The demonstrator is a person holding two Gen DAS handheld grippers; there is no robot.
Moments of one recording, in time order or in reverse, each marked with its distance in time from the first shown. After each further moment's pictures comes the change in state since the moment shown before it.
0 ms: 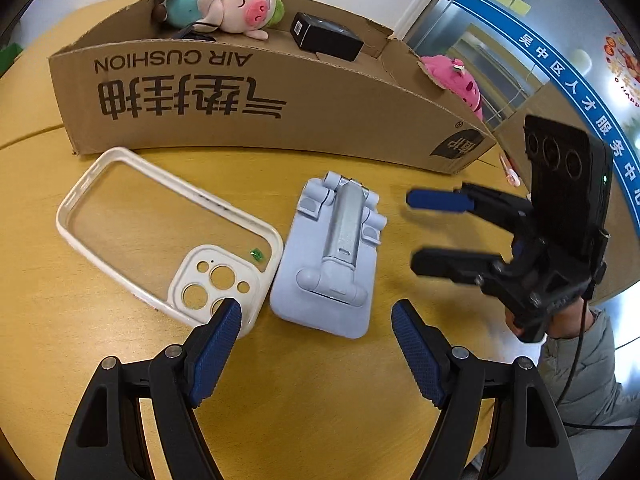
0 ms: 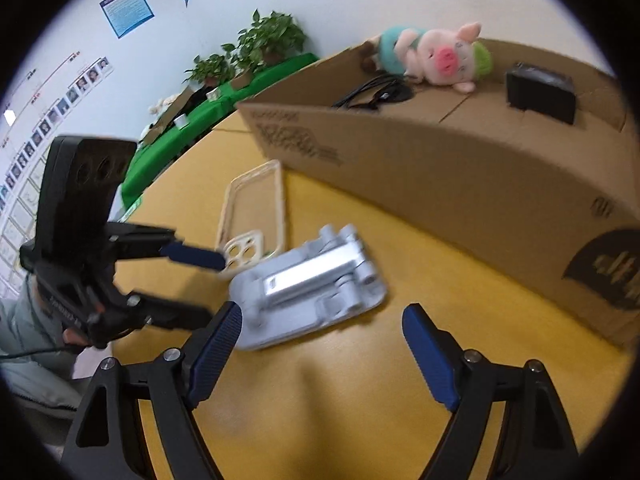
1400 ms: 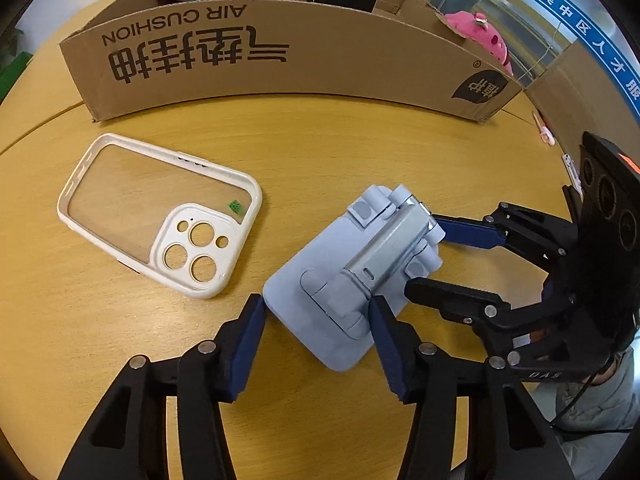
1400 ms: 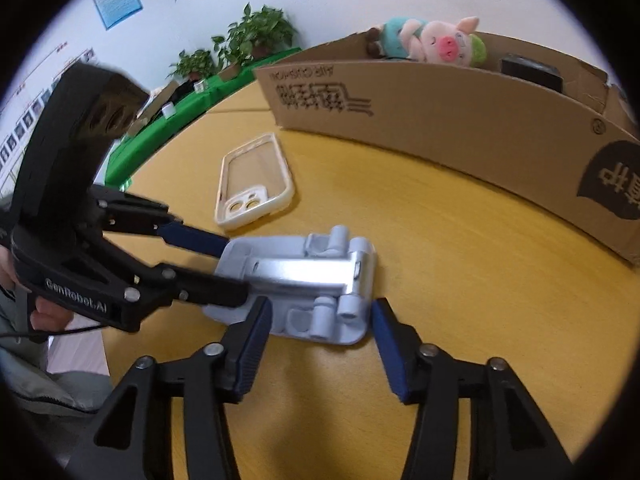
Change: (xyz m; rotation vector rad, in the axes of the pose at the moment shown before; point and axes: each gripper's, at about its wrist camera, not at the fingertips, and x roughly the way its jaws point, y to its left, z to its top) left arm 0.002 -0.013 -0.022 0.041 0.120 0.178; right arm 0.006 0.062 -0.050 0.019 -0.001 -0.120
